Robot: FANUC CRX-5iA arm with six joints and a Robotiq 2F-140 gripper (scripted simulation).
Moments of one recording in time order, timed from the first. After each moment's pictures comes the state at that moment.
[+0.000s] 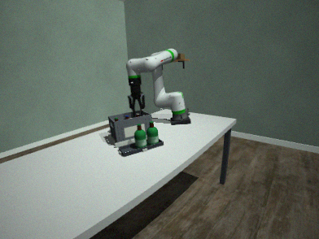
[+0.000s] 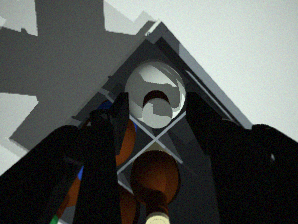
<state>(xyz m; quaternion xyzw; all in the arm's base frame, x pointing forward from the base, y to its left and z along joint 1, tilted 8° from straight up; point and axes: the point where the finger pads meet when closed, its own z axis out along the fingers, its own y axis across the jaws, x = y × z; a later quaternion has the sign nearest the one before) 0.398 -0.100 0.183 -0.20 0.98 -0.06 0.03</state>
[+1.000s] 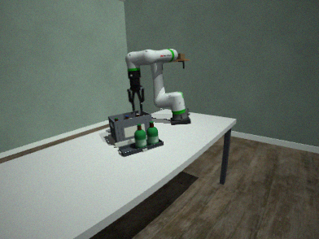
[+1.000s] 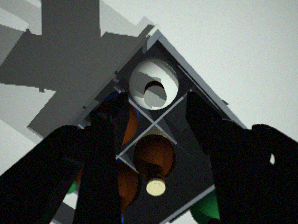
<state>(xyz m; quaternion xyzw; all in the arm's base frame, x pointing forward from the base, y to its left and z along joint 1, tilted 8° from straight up) 0.394 -0.094 0.233 -0.20 0.98 -0.06 0.03</state>
